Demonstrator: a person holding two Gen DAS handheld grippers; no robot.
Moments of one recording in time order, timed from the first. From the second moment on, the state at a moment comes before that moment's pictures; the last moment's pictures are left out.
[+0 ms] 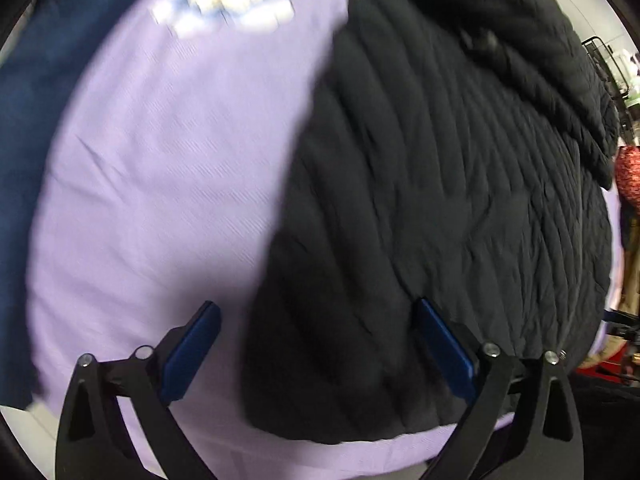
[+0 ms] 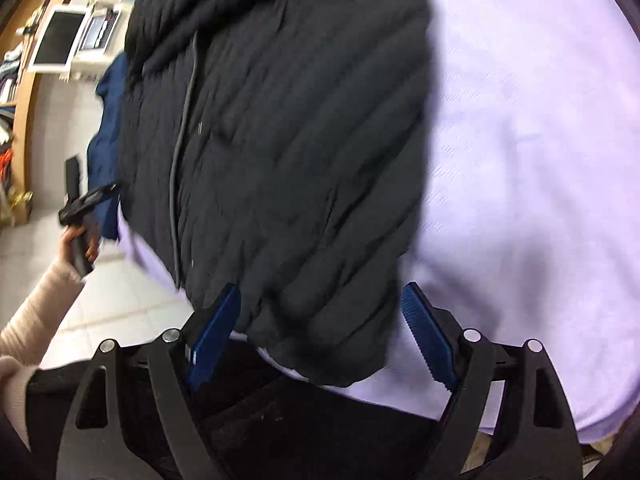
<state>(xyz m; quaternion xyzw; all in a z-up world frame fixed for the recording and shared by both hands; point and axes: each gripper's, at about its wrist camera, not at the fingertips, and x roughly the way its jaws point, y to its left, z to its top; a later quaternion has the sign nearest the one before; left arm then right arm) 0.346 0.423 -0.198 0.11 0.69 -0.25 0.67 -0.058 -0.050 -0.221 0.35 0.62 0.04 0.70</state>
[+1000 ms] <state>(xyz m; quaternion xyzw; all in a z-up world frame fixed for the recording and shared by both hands) 0.149 0.404 -0.198 0.08 0.72 -0.29 0.63 -0.147 -0.165 -0.216 0.37 0.61 -0.04 0.70</state>
